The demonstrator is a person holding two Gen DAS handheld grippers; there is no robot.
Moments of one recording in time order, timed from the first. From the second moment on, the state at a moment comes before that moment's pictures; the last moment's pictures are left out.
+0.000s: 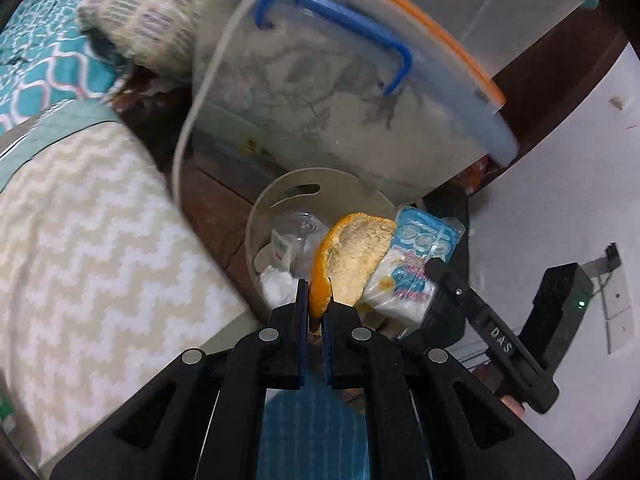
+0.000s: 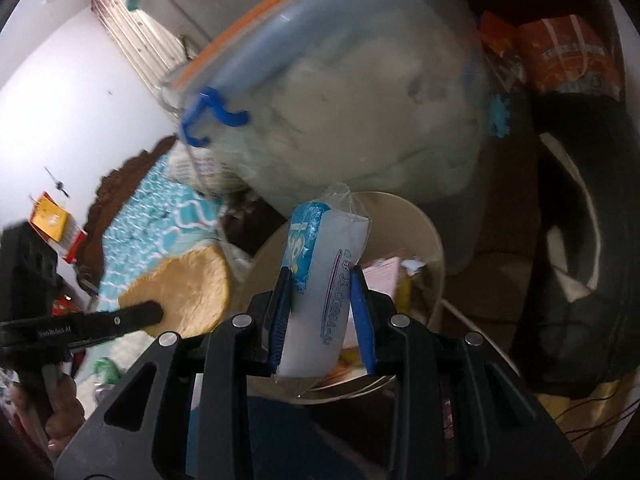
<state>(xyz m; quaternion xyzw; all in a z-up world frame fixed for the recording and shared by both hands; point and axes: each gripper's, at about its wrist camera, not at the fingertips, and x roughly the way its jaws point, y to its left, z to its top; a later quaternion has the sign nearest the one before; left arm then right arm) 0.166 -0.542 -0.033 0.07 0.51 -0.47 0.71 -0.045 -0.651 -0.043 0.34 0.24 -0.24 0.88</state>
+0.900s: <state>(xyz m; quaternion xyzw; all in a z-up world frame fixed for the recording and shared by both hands) 0.113 -0.332 -0.019 0.07 0.46 -0.44 0.77 0.015 -0.520 -0.017 0.33 0.26 -0.06 0.90</state>
